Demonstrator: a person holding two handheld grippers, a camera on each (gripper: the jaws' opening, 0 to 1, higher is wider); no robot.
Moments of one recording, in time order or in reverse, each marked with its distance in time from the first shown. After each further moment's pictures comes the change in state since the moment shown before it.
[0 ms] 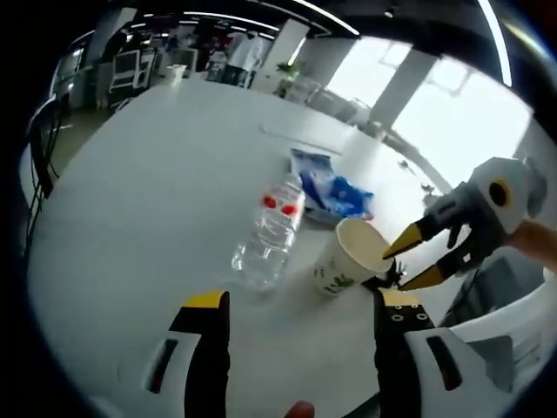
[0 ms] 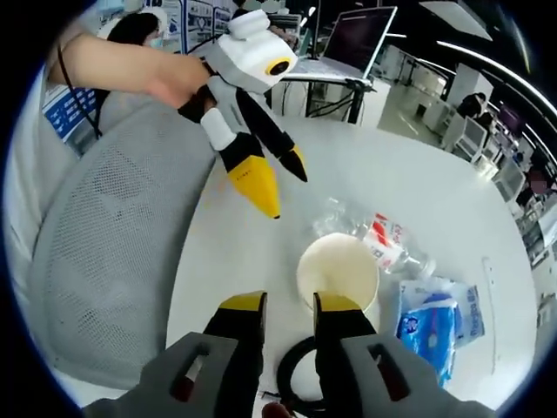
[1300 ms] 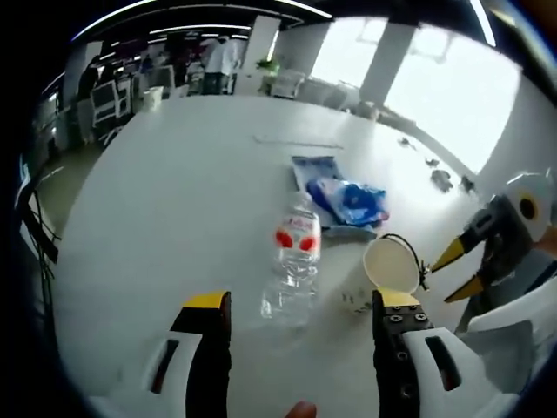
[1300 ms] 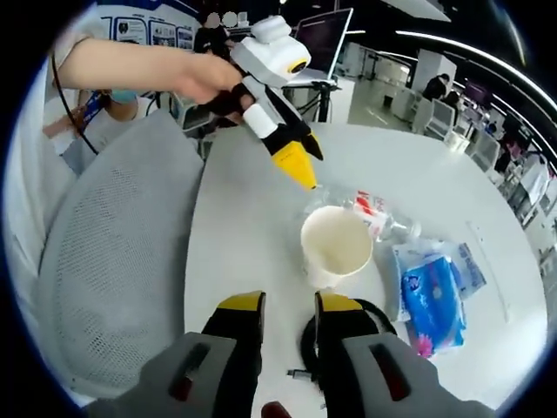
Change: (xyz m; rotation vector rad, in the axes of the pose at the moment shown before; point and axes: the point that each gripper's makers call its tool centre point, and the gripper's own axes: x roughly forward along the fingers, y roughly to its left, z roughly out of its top) left arm 0.017 0.013 0.035 0.174 0.059 0.036; right arm -0.023 0.014 -0.022 0.161 -0.049 -0.096
